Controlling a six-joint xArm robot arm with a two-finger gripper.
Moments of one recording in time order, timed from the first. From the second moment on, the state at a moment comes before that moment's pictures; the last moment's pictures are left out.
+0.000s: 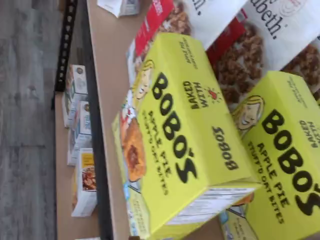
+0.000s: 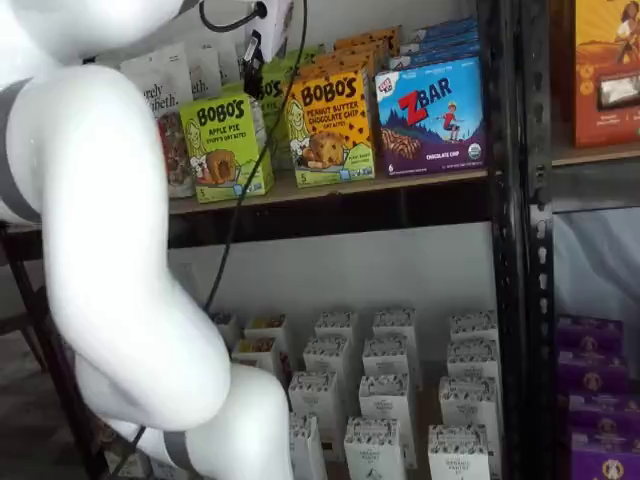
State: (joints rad) arm -0.17 -0.48 -1.22 0.64 1.35 -1.64
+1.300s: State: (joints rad) arm -0.22 -0.34 -1.29 0.51 1.36 -1.74
